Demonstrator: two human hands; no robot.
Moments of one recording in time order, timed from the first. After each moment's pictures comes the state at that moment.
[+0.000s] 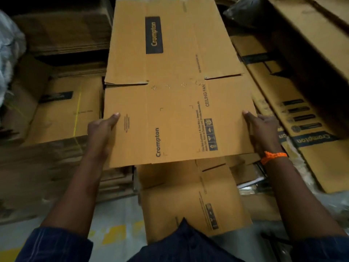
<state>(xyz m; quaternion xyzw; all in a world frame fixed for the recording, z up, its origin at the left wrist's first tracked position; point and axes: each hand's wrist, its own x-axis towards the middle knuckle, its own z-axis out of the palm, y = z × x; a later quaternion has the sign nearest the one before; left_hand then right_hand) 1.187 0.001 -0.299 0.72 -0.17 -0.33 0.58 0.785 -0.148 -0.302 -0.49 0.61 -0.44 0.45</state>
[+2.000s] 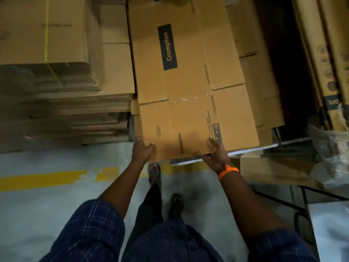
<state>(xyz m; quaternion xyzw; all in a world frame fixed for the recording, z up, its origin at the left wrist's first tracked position) 1.115 0.084 -0.660 0.84 -0.15 -0.47 0.21 0.851 -0.025 -0.571 -0.12 0.63 -0.23 0.73</state>
